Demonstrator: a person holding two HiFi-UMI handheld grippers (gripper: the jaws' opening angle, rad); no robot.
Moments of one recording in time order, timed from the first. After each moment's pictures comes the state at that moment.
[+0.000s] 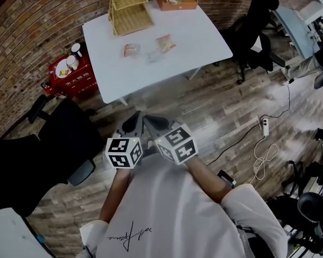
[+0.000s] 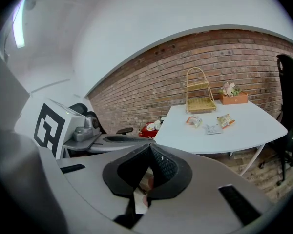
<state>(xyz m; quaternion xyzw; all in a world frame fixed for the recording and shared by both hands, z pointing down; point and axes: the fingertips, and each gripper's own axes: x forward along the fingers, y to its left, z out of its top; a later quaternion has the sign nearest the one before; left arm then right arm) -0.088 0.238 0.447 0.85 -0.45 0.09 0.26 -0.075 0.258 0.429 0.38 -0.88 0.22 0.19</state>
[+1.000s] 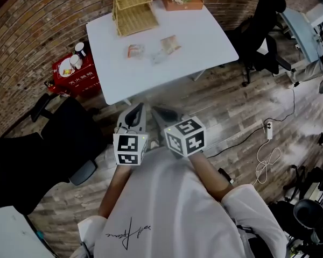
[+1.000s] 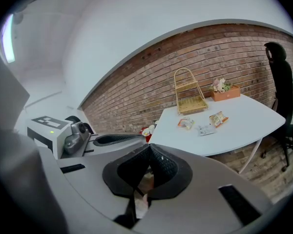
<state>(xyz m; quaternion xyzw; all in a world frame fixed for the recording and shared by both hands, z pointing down) -0.077 0.203 0.426 0.86 -0.47 0.14 0.13 -0.045 0.219 0.424 0.41 -0.86 0.27 0.15</state>
